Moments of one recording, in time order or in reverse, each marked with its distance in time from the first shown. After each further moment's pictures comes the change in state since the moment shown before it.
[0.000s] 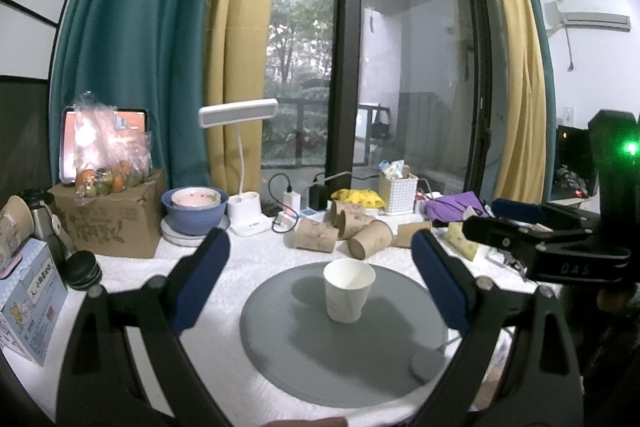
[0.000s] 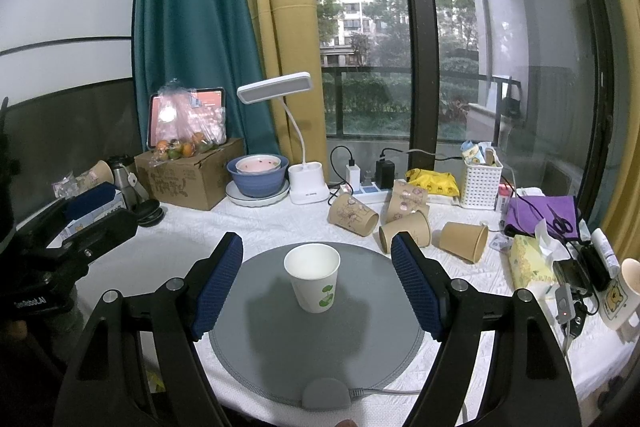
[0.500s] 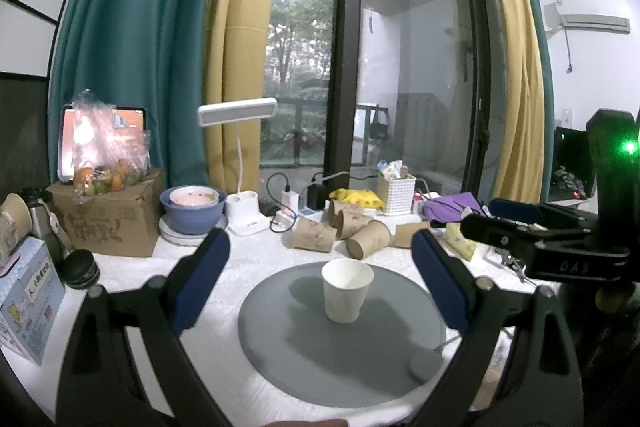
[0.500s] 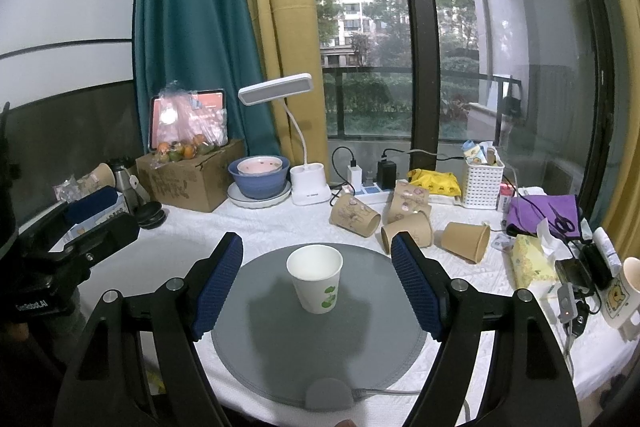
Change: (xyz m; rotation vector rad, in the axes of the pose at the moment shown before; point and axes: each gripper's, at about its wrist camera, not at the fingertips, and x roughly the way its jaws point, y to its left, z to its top) left arm -0.003 0.001 -0.001 -0.001 -0.004 -0.007; right arm 0.002 0.001 0.000 -0.001 0.002 0.003
